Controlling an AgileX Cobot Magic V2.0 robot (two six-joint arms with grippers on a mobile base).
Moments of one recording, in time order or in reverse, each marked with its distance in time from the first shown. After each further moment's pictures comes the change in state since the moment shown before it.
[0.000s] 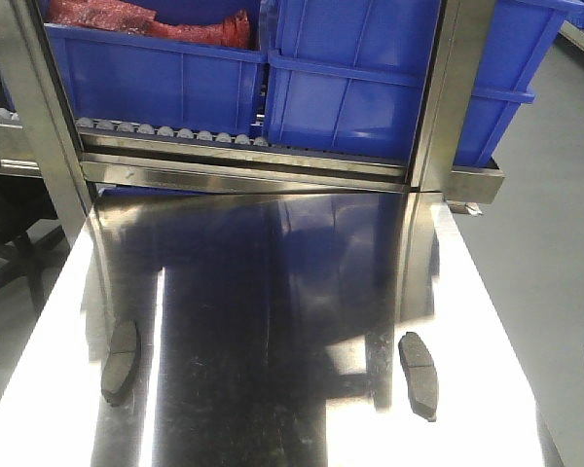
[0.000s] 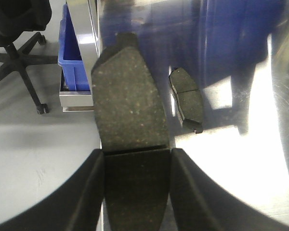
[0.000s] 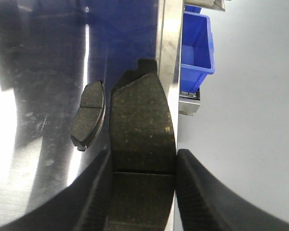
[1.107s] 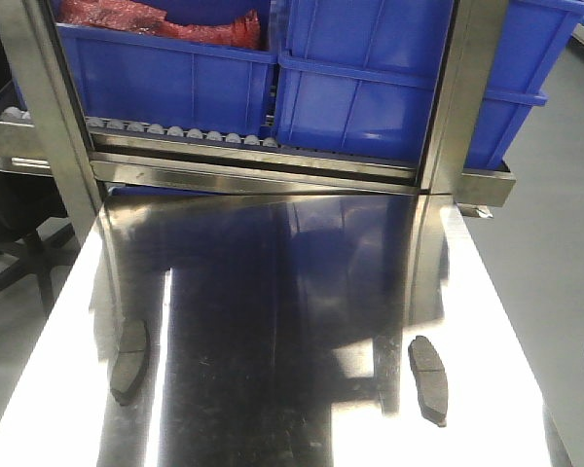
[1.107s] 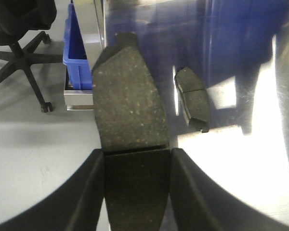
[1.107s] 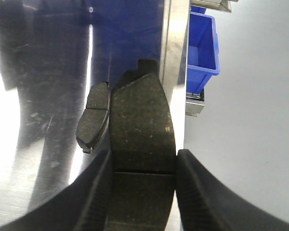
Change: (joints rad) left arm 0.000 0.000 0.000 0.000 0.000 0.000; right arm 0.000 -0.003 0.001 0.000 0.013 -0.001
